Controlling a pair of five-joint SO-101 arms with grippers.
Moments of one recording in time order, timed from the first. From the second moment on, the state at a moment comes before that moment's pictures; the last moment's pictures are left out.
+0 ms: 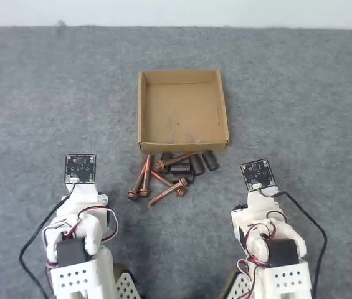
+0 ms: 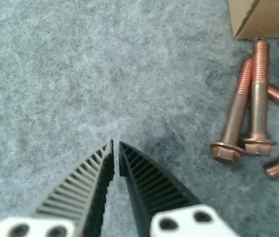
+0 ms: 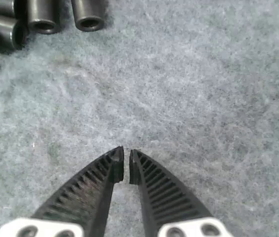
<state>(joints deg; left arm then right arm) -17.5 -103.2 97.3 72.0 -5.2 -12.0 -102.7 95.7 74.6 5.2</state>
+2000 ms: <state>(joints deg) -14.4 -35.1 55.1 54.9 11.0 -6.2 -102.8 95.5 73.5 5.2</state>
